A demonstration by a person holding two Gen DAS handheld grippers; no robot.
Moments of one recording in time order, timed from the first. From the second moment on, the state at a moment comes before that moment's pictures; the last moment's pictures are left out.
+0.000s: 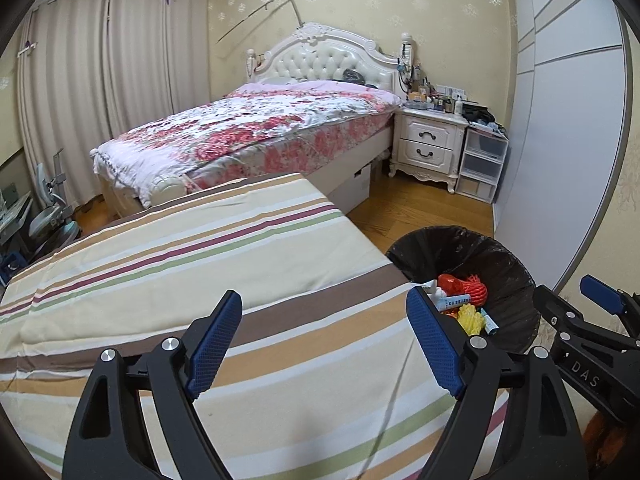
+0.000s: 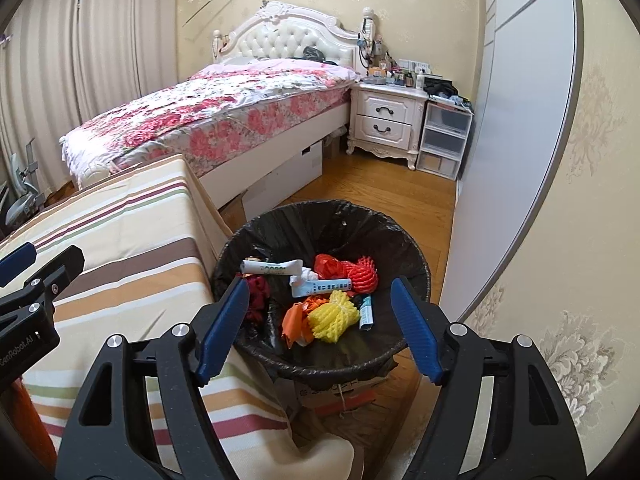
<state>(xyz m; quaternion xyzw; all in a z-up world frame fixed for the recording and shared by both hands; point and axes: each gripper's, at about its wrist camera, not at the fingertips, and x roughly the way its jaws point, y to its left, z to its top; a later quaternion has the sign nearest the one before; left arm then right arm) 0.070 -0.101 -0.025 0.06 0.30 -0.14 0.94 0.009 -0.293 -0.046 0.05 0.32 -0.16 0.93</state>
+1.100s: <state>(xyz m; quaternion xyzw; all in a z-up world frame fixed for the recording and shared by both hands) 0.030 -0.063 -0.009 0.05 0.28 -0.12 0.95 -0.025 -0.256 -0.024 0.02 0.29 -0.13 0.95</state>
